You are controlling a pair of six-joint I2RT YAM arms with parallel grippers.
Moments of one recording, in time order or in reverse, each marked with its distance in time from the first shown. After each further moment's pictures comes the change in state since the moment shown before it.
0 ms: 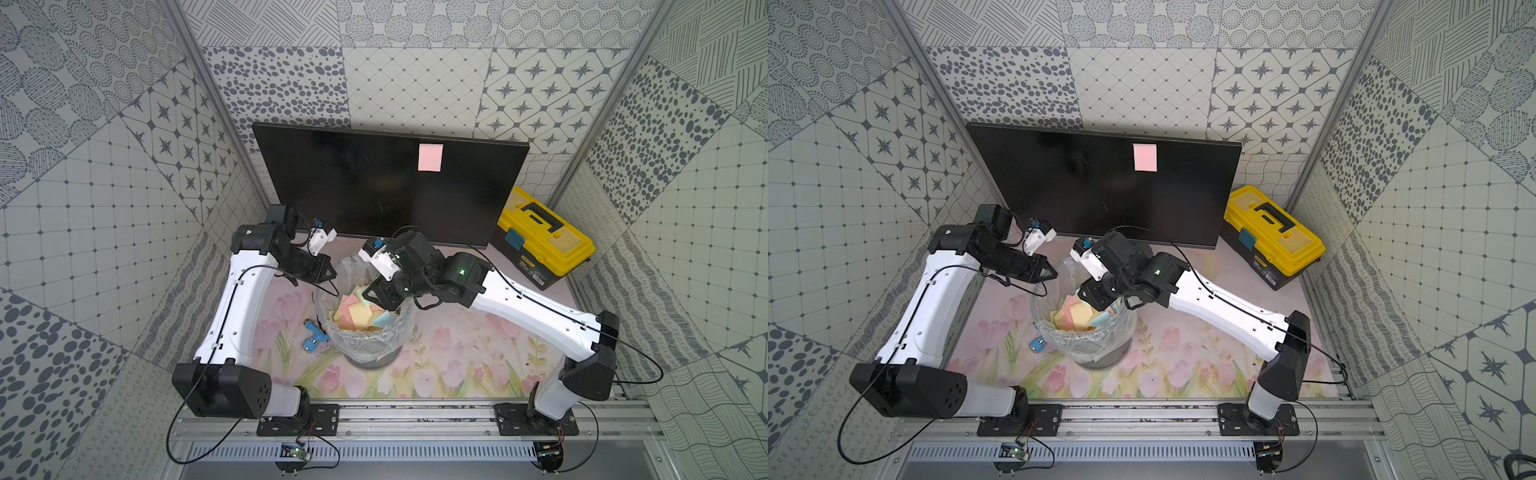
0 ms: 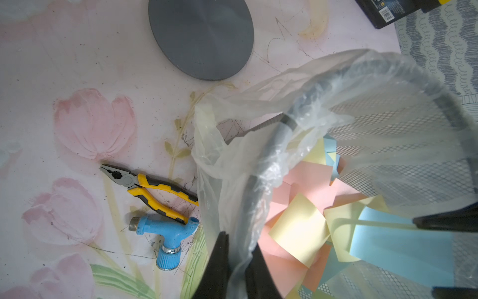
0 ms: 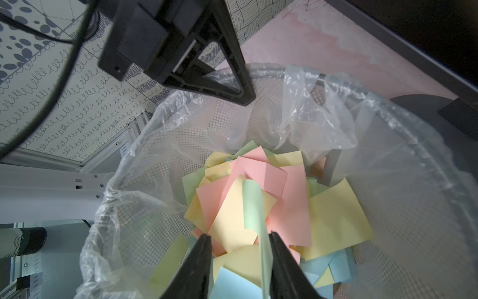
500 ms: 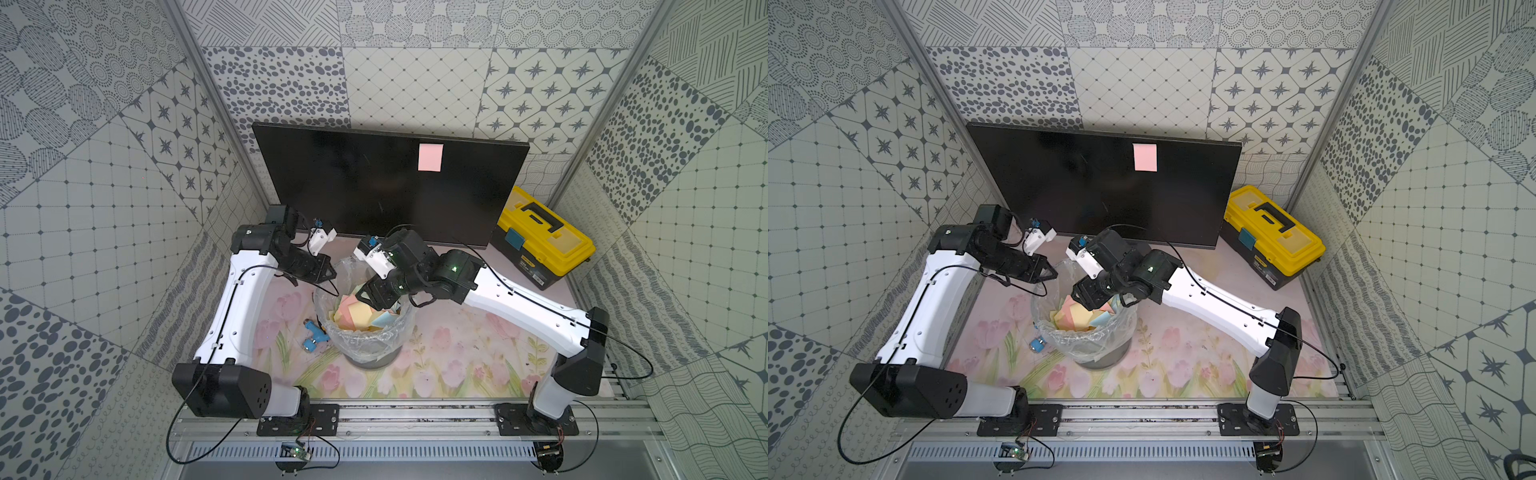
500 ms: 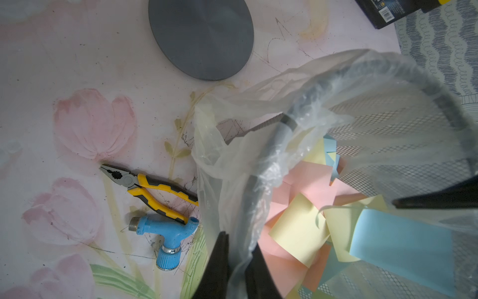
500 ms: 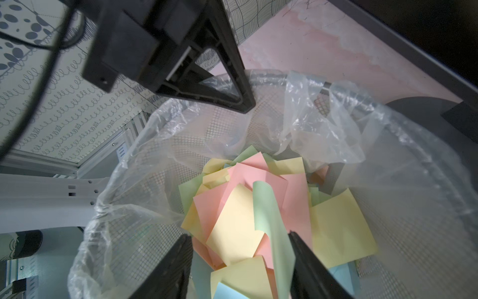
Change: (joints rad) left arm 0.000 0.000 0.000 0.000 0.000 0.000; right arm 0.001 0.065 0.045 -0.024 -0.001 -0.010
